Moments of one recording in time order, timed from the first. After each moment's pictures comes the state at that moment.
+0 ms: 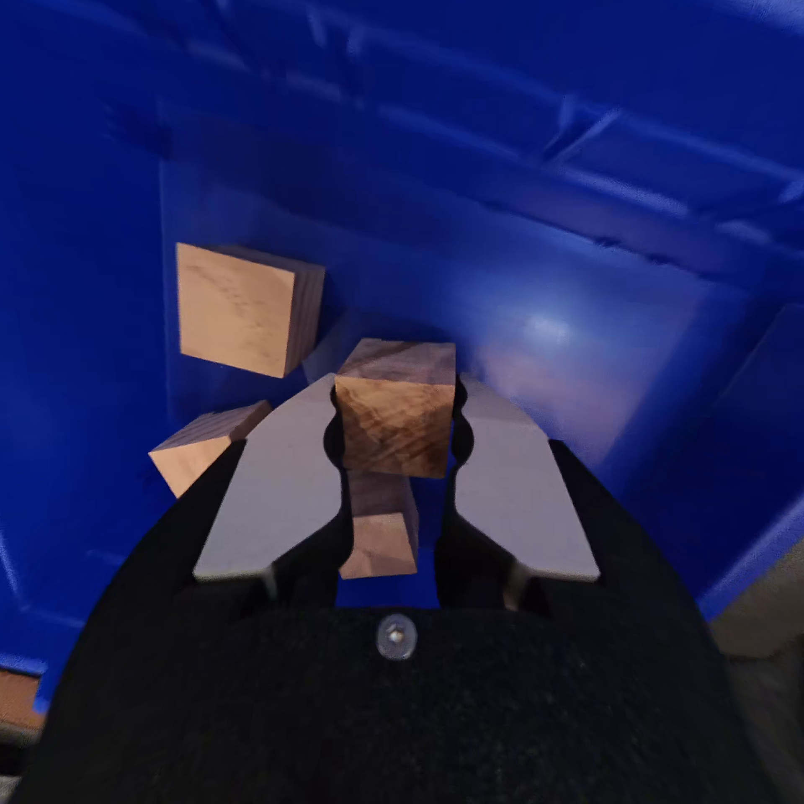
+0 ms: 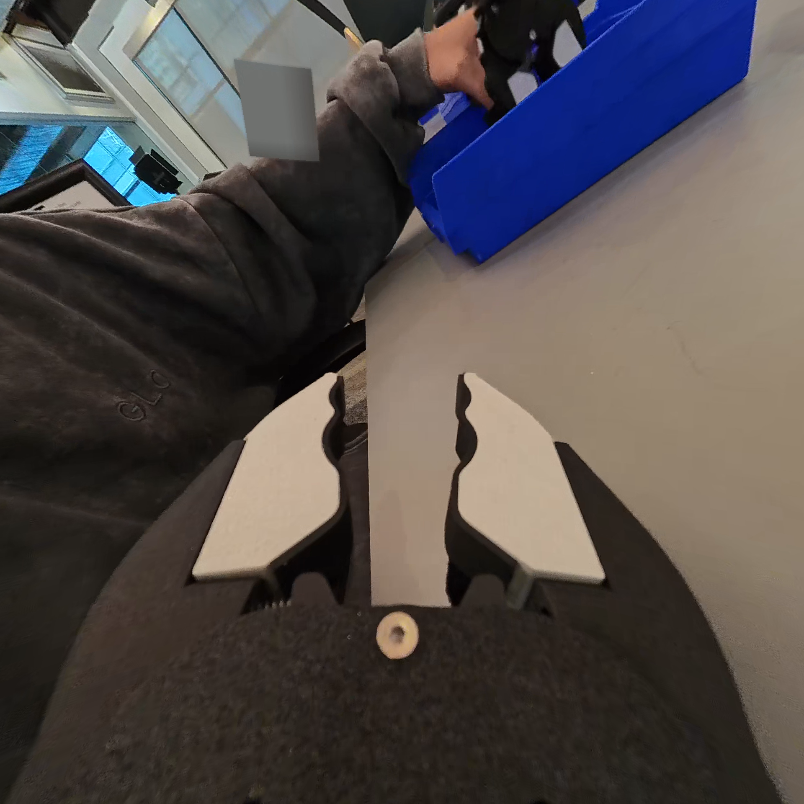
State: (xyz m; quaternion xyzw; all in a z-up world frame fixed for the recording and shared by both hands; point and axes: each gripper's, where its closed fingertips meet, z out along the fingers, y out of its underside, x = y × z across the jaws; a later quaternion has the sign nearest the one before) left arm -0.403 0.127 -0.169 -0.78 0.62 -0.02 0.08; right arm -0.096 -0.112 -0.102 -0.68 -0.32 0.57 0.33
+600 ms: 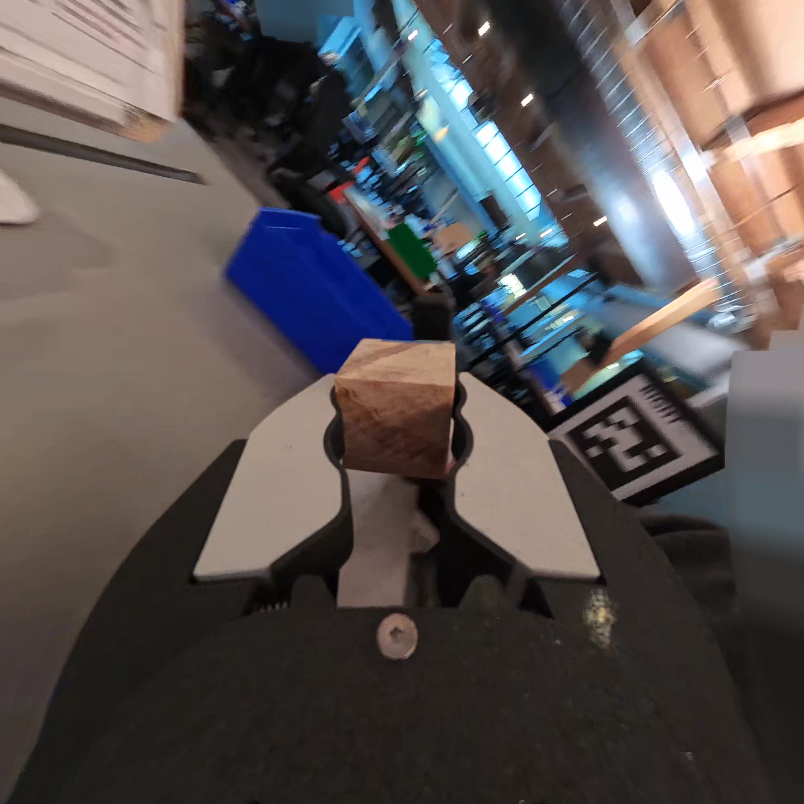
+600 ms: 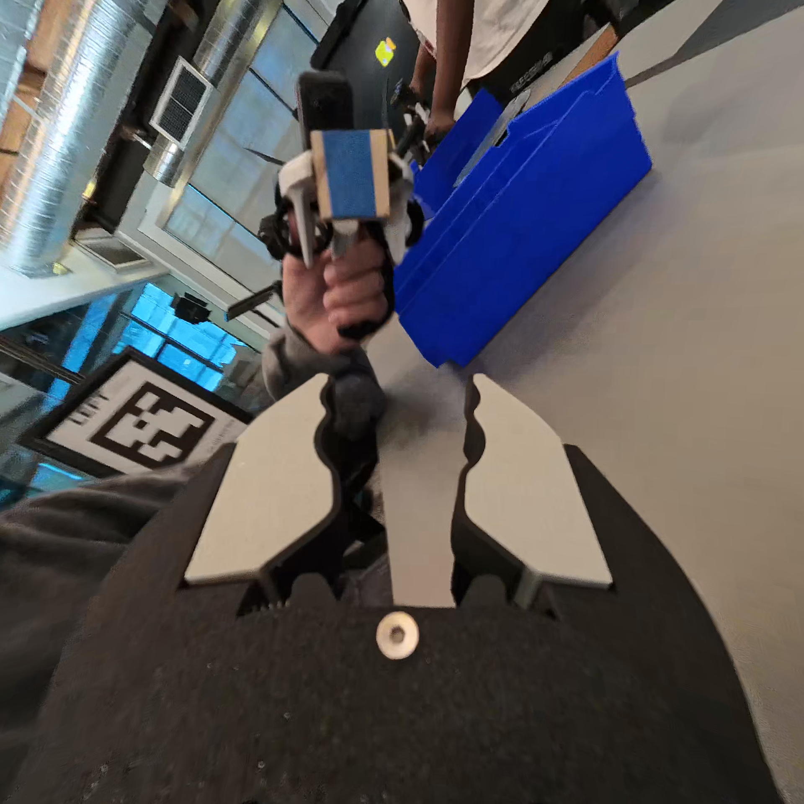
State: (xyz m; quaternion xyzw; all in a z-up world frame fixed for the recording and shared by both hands) left arm -0.189 0.023 0.014 -0.67 0.22 -0.65 0.29; right arm -0.118 -0.035 -0.052 -0.69 -0.18 0.62 0.32
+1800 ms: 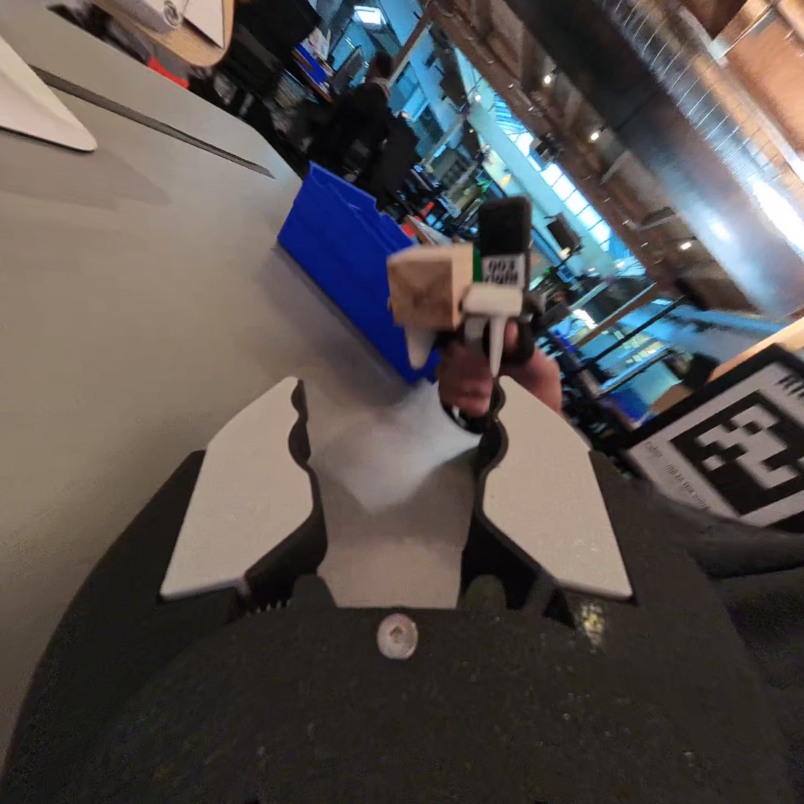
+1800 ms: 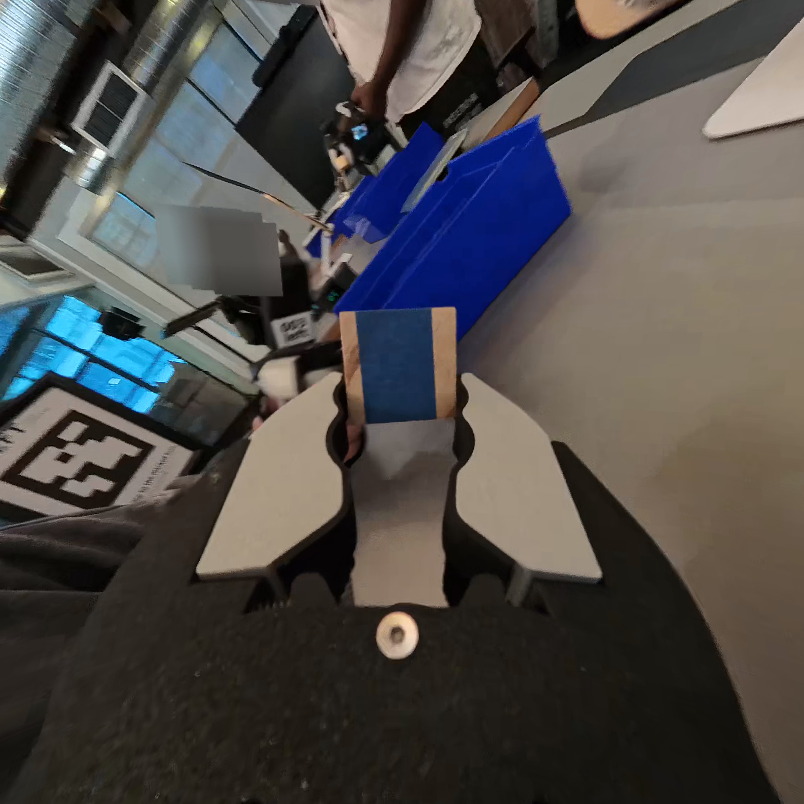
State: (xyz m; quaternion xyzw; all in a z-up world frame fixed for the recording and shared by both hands) left arm -0.172 -0.032 -0.063 -0.70 0.19 -0.58 0.37; right arm -0.108 -0.009 -0.051 -0.72 -0.16 0.57 0.36
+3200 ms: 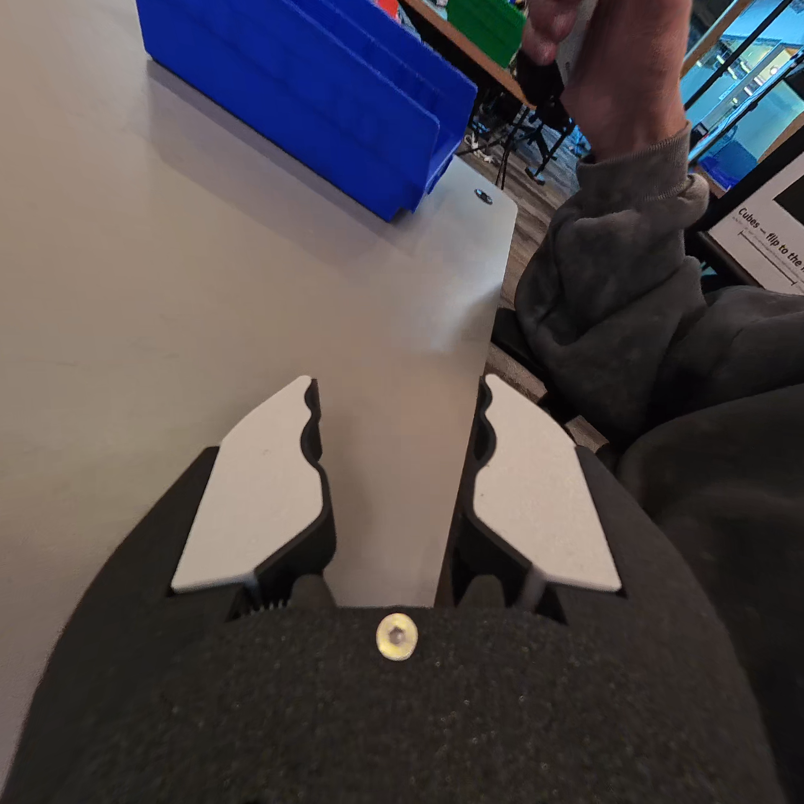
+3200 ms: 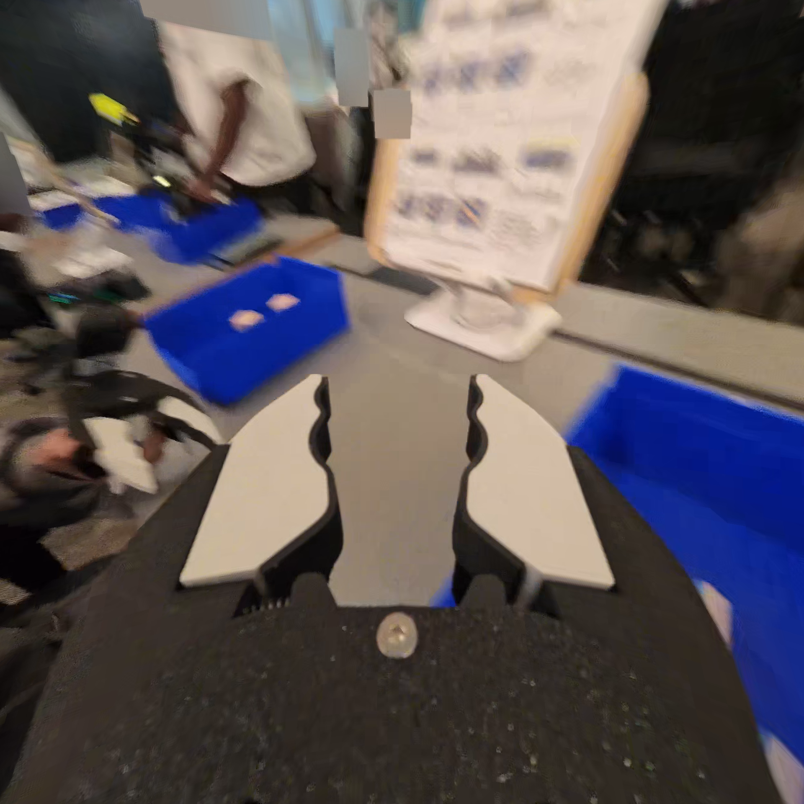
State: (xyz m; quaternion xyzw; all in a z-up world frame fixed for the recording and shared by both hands) left arm -0.148 -0.110 -0.108 -0.72 0.40 -0.47 0.30; right arm 0.065 -0.020 0.043 -0.73 -0.22 0.28 0.58
